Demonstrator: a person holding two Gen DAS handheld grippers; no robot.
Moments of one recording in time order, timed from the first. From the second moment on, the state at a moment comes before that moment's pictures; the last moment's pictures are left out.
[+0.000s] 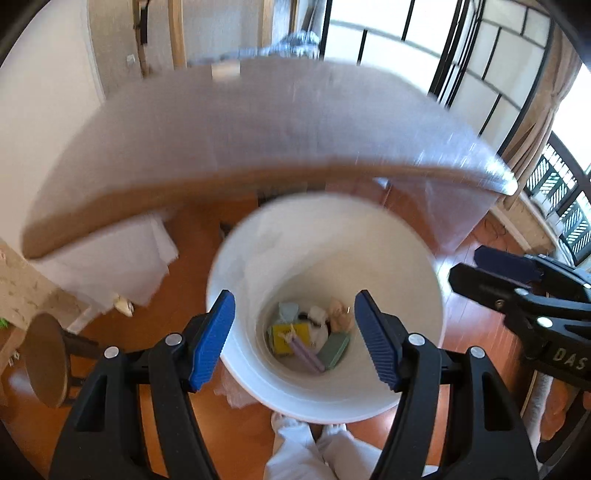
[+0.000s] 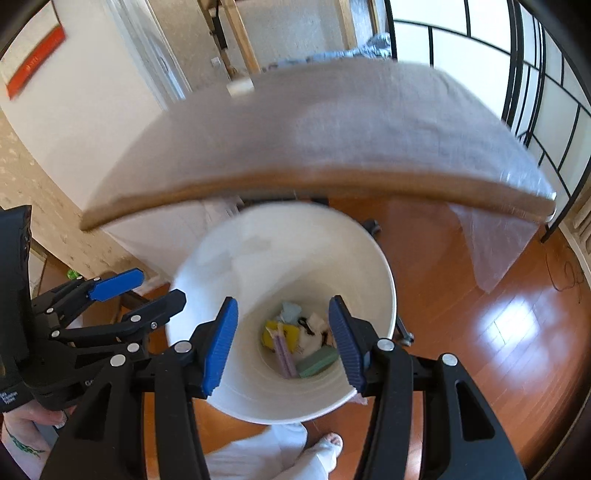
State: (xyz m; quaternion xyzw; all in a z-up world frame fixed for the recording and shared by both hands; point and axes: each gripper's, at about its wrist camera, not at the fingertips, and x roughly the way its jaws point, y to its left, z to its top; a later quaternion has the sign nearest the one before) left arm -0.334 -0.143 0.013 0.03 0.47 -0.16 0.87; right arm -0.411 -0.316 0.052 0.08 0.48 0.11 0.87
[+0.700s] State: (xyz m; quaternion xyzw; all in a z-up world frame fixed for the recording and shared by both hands) left arm -0.168 -0.073 0.092 -0.02 0.38 -0.08 0.92; right arm -0.265 -0.343 0.125 0.06 0.37 -0.01 0.93
